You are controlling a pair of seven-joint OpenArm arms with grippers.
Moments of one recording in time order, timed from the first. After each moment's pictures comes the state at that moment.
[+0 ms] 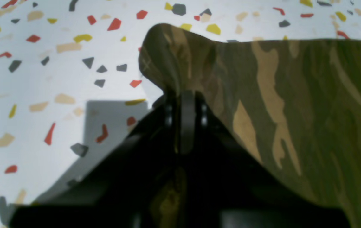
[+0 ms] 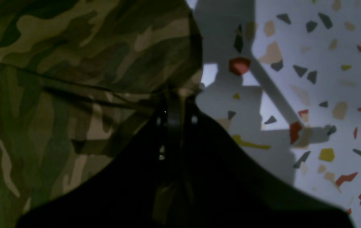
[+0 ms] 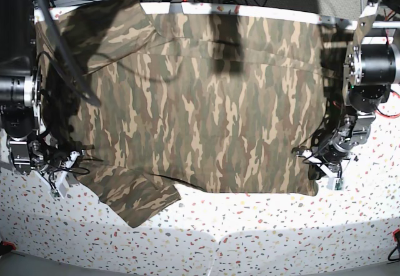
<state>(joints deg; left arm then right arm) -40.4 -14.4 2.5 6.2 -1.9 -29.3 -13.5 49.9 27.8 -11.3 8.1 -0.2 31.1 -16.5</state>
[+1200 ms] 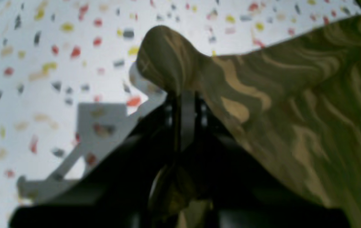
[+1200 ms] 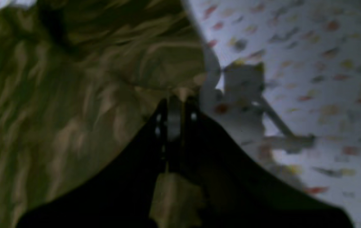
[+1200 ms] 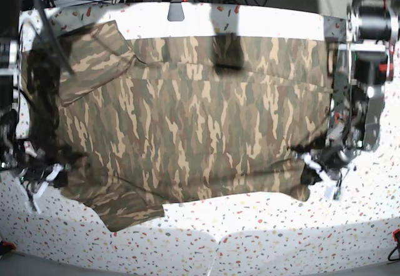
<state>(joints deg) -22.4 -17.9 3.0 52.8 -20.0 -28.9 16.2 32.9 38.1 -11.8 46.1 32.2 34.2 -29.4</state>
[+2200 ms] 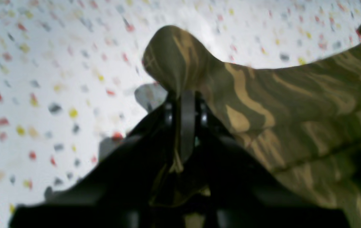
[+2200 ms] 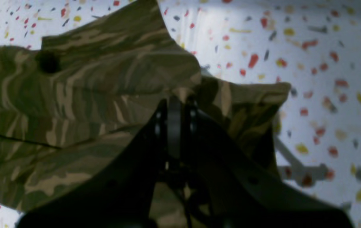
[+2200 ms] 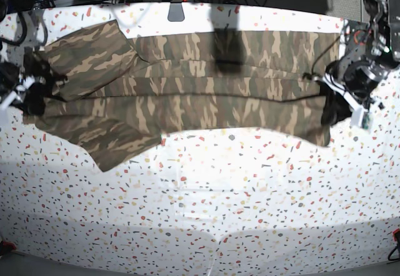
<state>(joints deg) 14.6 -21.5 -10.0 95.6 -24.6 -26.9 22.9 -18.4 36.5 30.4 88.6 43.6 34.2 -34.9</state>
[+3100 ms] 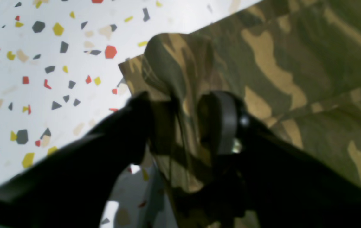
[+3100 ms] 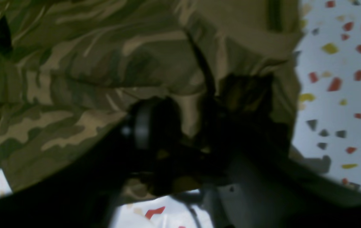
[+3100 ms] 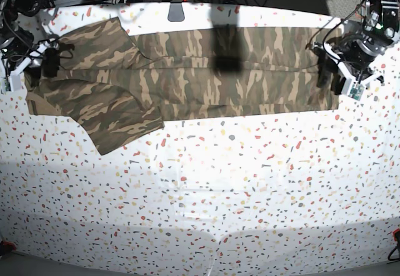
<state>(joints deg) 21.6 -21.6 -10.0 95.7 -12.9 -26.9 23.2 -25.2 27.8 35.6 92.9 34.8 34.2 -39.3</state>
